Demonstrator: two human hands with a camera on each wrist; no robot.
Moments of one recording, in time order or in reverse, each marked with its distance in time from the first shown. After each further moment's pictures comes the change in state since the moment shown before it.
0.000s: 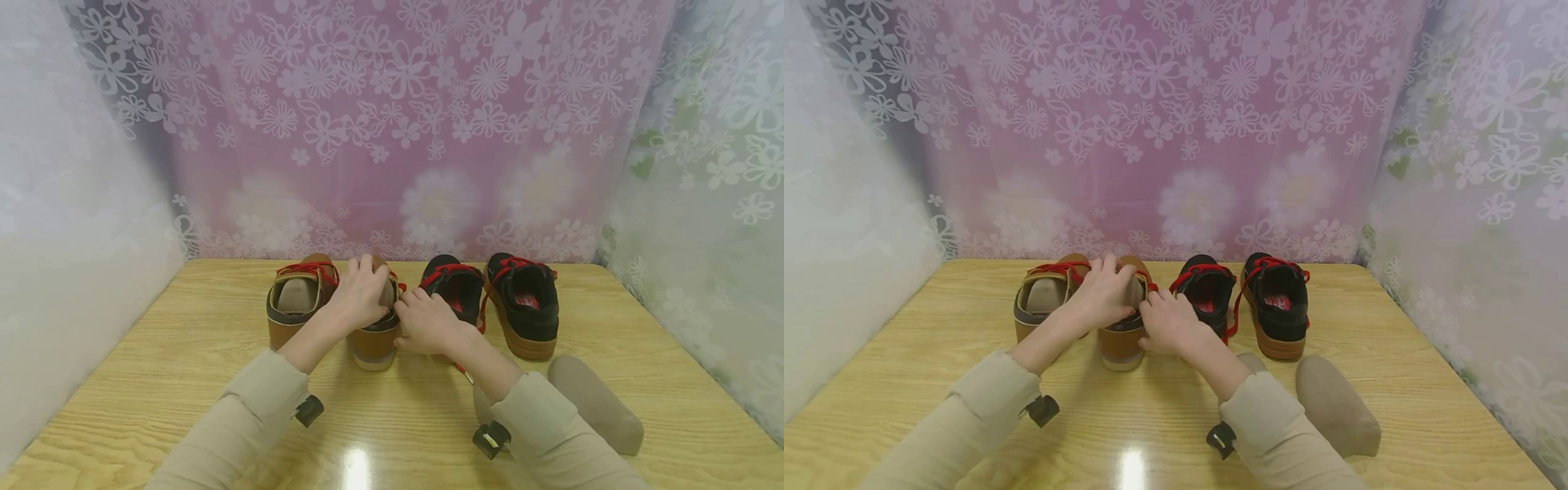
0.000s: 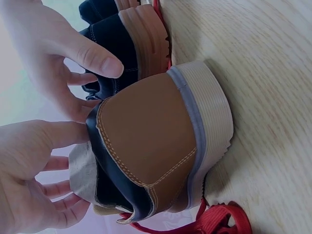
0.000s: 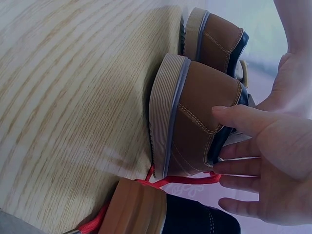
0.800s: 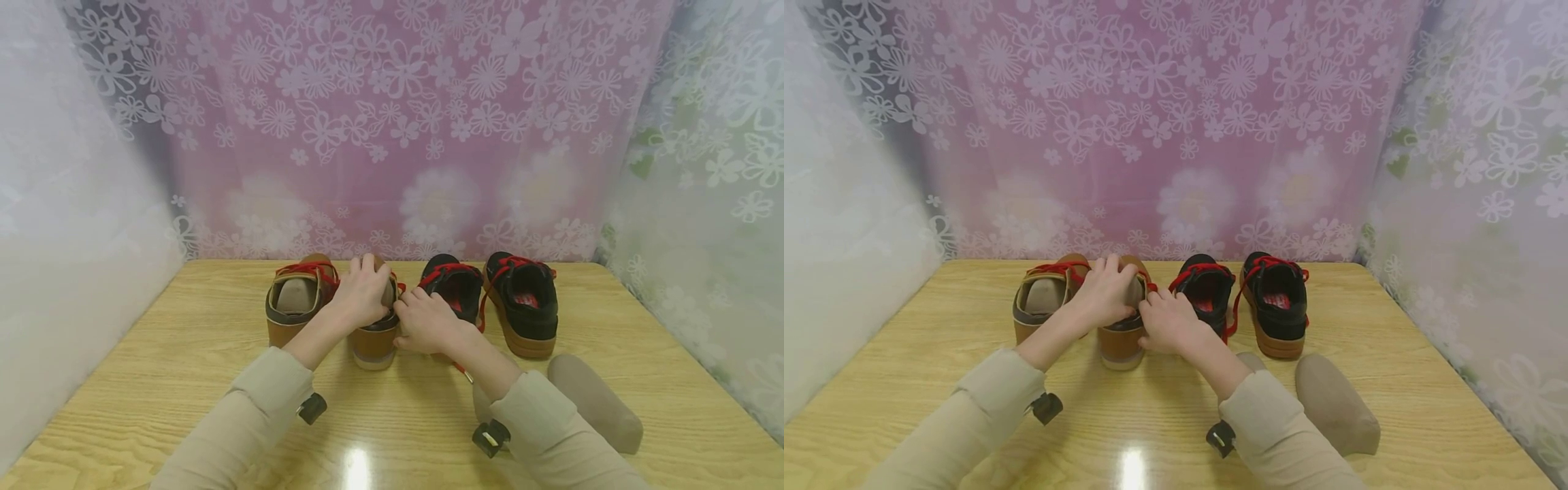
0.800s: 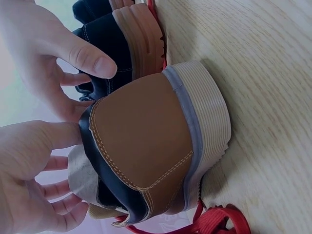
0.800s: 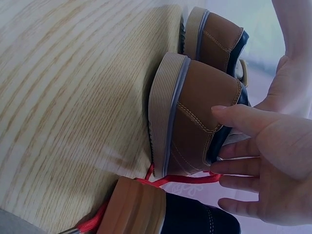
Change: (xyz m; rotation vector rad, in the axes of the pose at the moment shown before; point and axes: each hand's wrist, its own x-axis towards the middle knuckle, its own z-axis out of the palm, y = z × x) left_hand 0.007 0.000 0.005 0.032 -0.001 -0.007; right_hand 0.001 0.002 0.000 -0.010 -0.006 -0.003
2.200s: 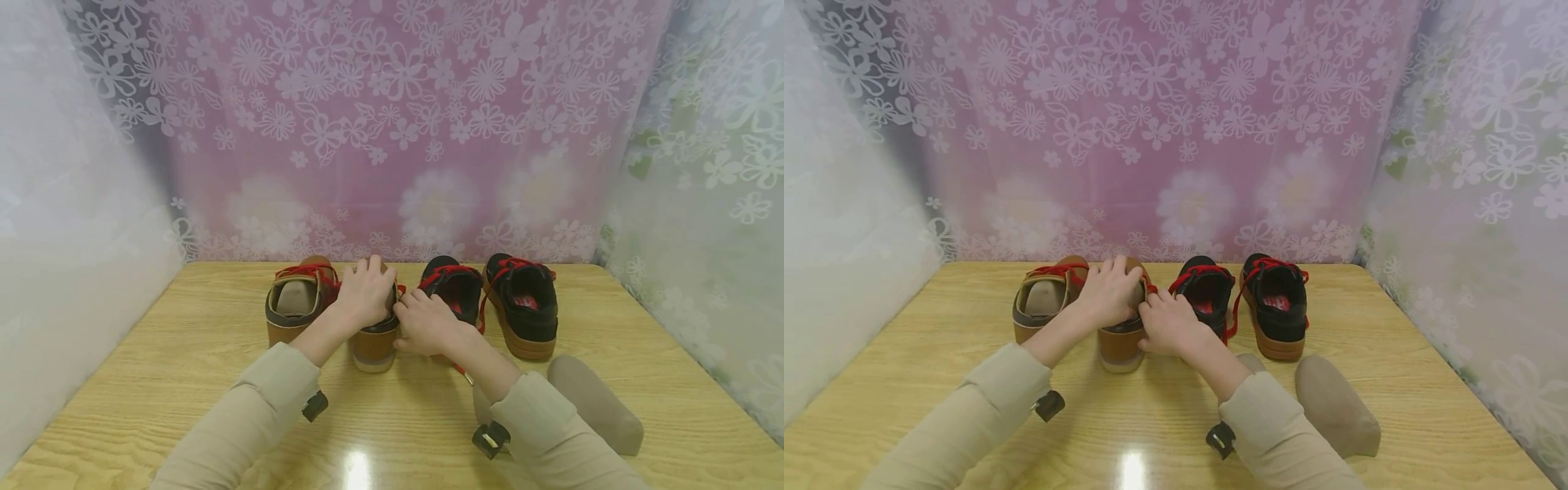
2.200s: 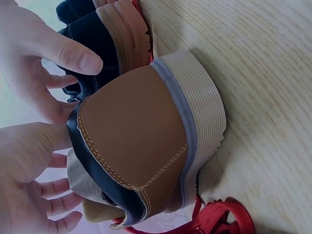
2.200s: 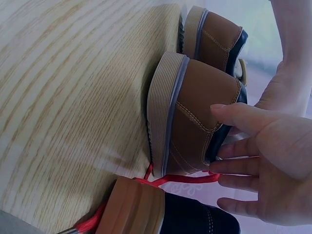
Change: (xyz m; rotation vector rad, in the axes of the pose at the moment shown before) left_hand 0.008 0.006 0.005 0.204 -0.033 0.000; right_hand 0.000 0.000 -0.001 -0.007 -0.010 -0.006
